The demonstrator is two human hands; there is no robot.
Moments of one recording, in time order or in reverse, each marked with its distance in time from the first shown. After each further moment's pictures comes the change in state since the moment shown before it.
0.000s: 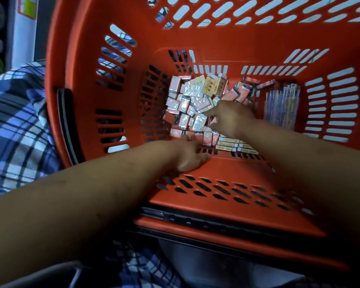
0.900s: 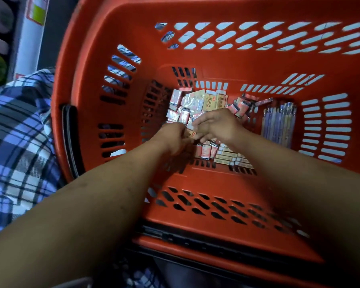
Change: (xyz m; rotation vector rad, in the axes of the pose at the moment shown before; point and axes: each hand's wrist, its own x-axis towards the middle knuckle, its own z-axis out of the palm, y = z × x) left_hand 0.034 -0.034 -0.022 -0.348 0.533 0.028; right_hand 0.007 -0.021 0.001 1.146 -0.011 0.144
